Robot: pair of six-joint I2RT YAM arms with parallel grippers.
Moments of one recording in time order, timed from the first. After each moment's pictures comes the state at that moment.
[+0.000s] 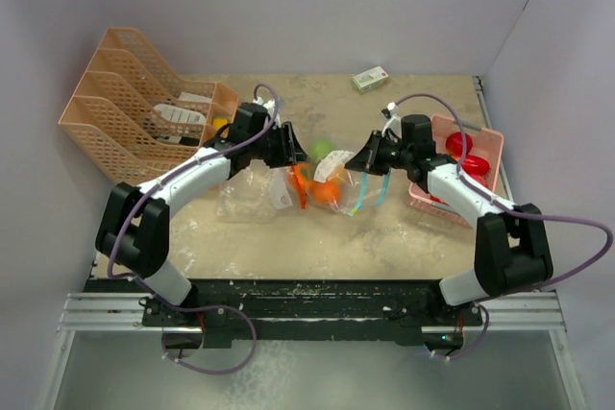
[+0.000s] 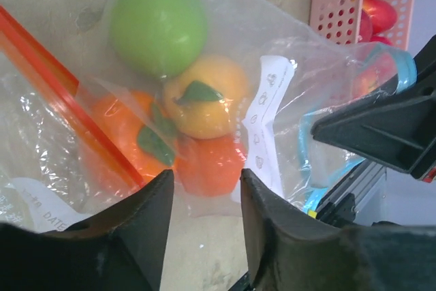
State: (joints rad) left arm -0.47 1.61 1.15 -0.18 0.36 -0.65; right arm 0.26 1.45 0.91 -0.07 -0.59 0.61
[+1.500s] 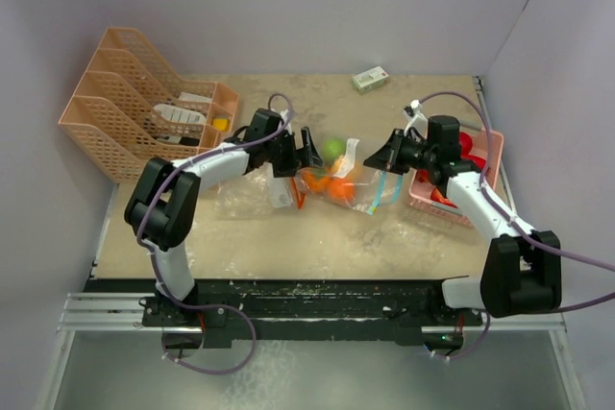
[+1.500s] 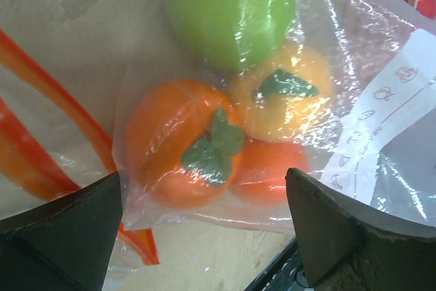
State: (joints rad) left arm -0.48 1.83 1.18 -0.11 0.41 -0.69; right arm 0.13 1.33 0.87 -0.14 -0.67 0.50
